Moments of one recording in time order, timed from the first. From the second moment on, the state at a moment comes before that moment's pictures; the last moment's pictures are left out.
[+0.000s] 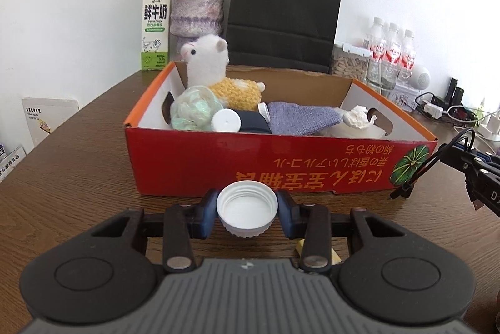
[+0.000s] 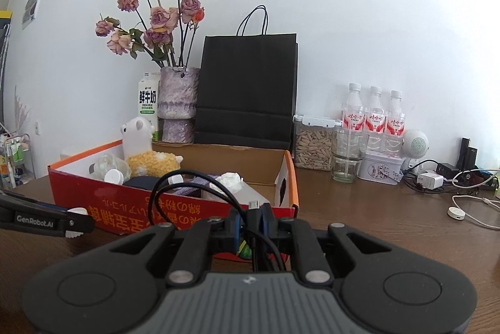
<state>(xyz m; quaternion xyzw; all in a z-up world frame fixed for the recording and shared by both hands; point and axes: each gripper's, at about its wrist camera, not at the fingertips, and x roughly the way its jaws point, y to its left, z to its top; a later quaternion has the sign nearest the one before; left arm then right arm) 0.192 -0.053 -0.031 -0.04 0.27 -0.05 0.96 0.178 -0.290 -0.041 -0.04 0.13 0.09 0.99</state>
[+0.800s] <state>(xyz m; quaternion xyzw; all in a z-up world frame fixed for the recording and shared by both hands) 0.205 -0.045 0.049 -0.02 0.15 -0.07 0.99 0.205 -0.248 0.016 -0.01 0.09 0.12 0.99</state>
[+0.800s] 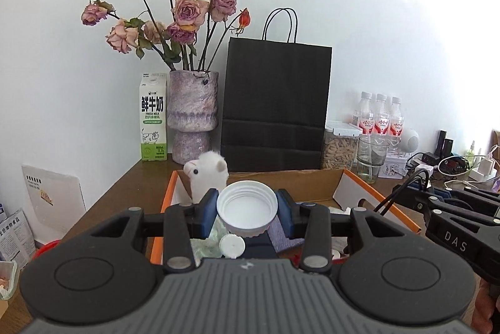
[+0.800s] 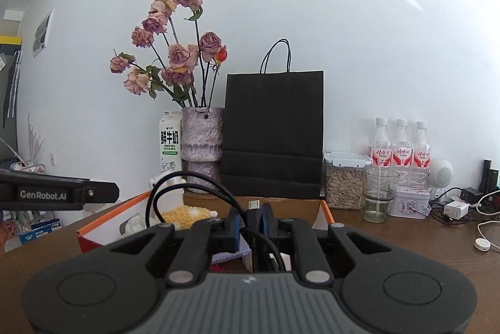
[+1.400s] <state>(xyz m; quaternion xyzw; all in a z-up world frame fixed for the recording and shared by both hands) 0.287 -0.034 -0.005 0.02 0.18 -0.05 0.98 0.304 -0.231 -0.024 0.02 0.16 0.14 0.98</state>
